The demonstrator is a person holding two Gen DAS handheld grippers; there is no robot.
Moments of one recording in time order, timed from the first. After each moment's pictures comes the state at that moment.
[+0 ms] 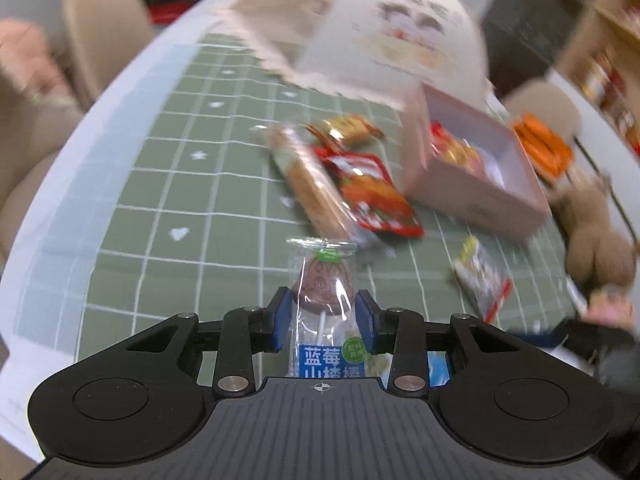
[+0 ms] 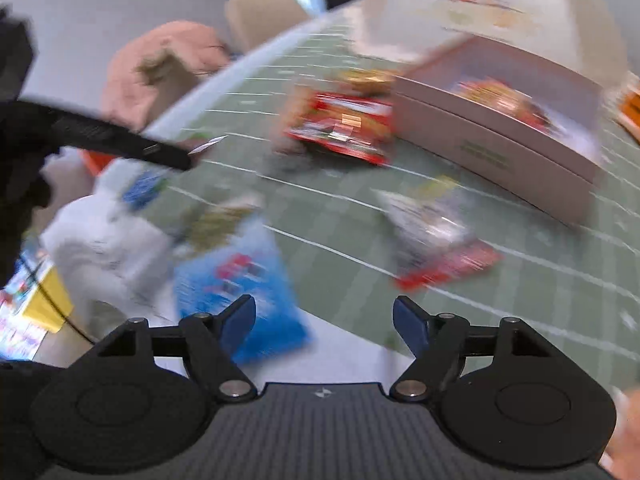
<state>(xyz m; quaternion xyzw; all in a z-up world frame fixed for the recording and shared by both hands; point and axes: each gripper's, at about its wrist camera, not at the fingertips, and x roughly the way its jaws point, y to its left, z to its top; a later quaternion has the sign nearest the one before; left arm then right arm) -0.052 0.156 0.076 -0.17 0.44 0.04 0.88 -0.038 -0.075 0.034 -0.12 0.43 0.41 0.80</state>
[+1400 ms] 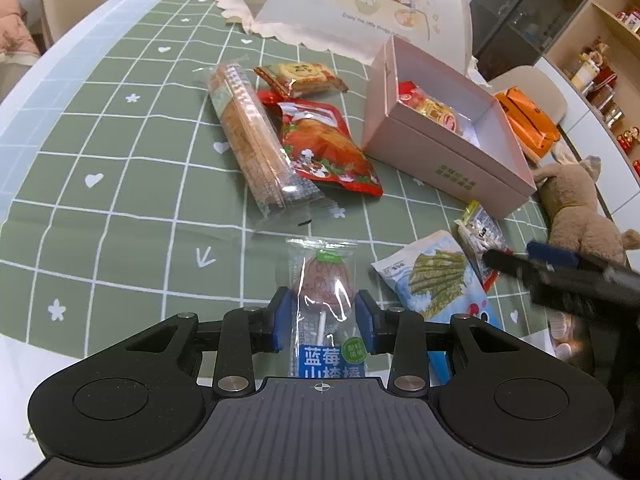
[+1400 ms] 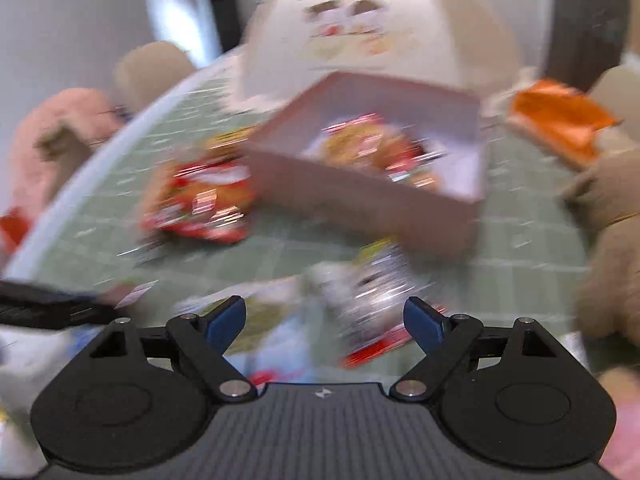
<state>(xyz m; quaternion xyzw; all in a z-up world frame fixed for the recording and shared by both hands) -0.033 0.115 0.035 -0.20 0.47 -0.01 0.86 0.034 -0.132 0.040 -0.08 0.39 0.20 0.89</state>
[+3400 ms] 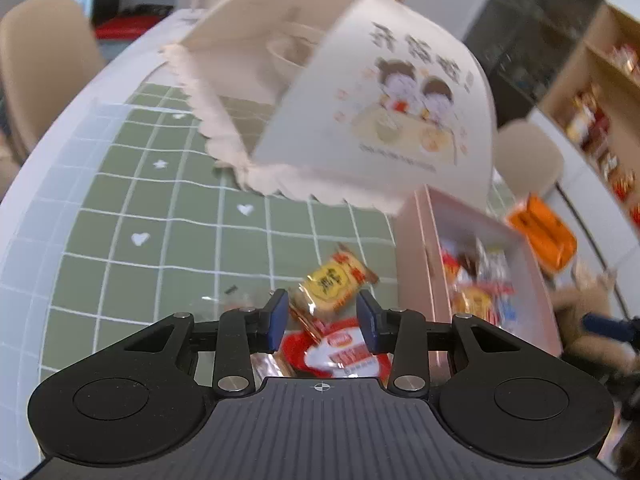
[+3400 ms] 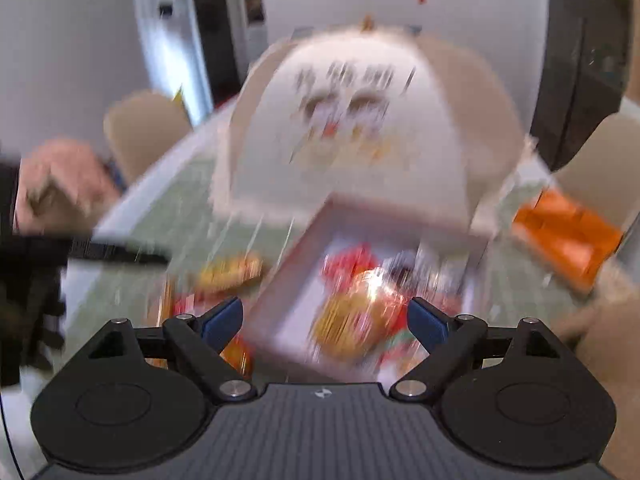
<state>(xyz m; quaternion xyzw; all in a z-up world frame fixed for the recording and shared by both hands) 0.123 0.199 0.083 -0.17 0.40 -0.03 0.90 0.095 -0.078 0.105 -0.07 0.39 0.23 0.89</state>
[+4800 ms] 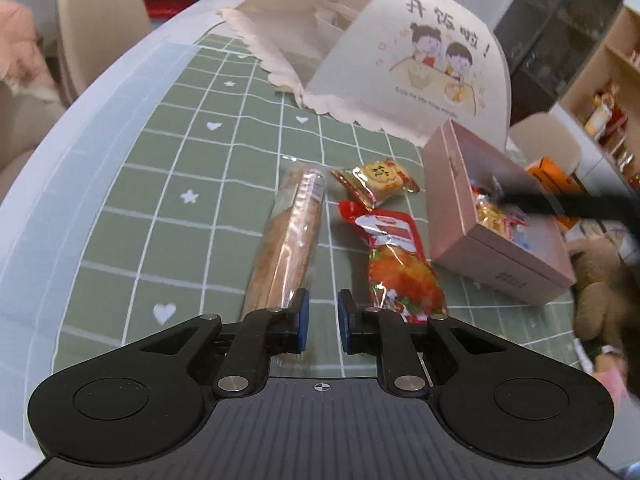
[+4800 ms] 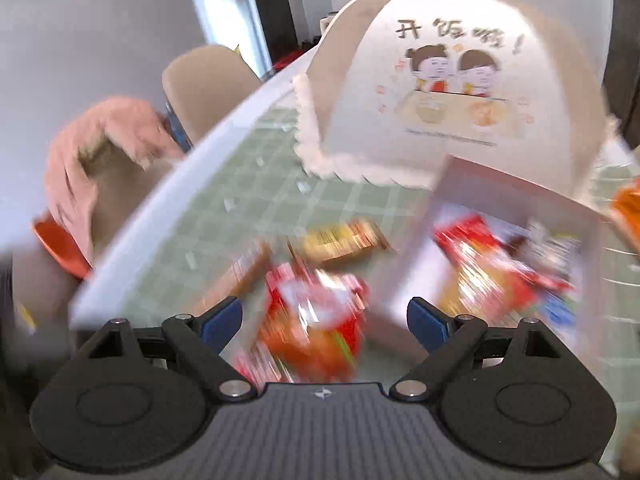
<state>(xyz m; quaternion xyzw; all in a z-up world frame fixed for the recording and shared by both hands) 0.005 0.195 0.051 -0.21 0.42 0.02 0.89 0.138 0.011 0.113 -0.04 0.44 0.31 0.84</state>
